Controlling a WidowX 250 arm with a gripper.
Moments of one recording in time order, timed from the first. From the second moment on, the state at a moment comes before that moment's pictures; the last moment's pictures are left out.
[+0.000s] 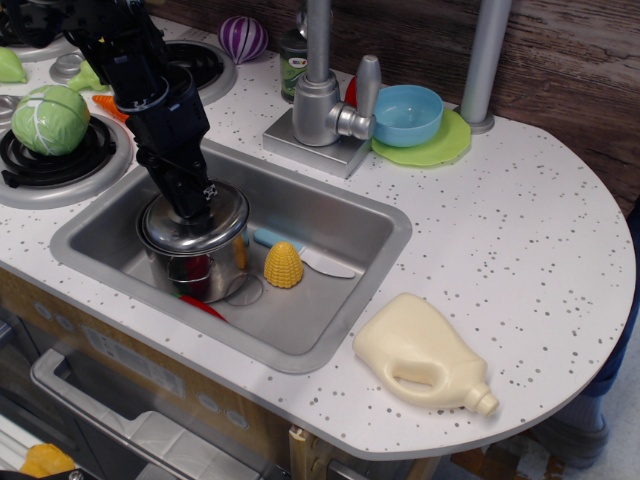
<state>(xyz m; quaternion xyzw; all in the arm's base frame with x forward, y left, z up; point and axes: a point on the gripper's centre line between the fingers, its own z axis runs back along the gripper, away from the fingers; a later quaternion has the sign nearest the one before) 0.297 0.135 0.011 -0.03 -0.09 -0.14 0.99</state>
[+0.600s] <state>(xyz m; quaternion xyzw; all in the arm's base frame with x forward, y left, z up) 0.305 0.093 0.064 0.02 -0.08 -0.14 0.99</state>
